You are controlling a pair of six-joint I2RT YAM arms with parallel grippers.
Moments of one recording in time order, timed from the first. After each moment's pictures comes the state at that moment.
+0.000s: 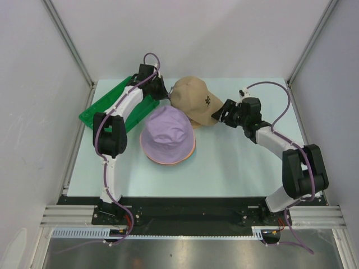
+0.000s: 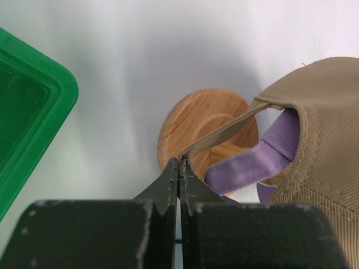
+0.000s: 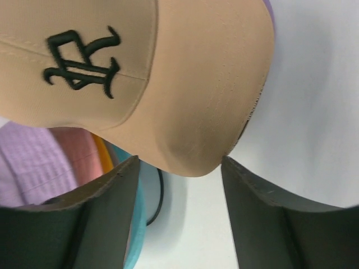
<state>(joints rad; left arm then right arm) -0.25 2.21 1.96 -0.51 0.29 -0.46 0.25 1.55 0.94 0.15 -0.31 0.64</state>
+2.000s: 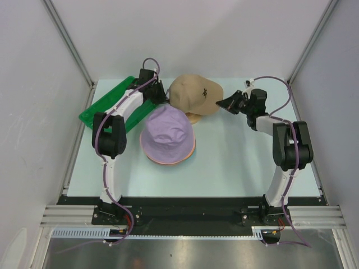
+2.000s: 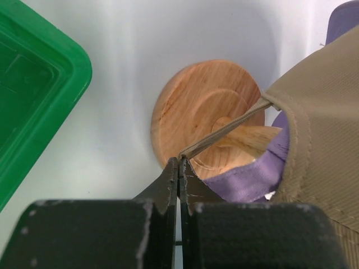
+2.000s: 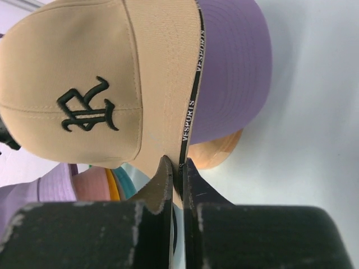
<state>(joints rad) -0.25 2.19 1.86 -0.45 0.27 -0.49 0.09 1.90 1.11 0.52 -0.61 0.79</state>
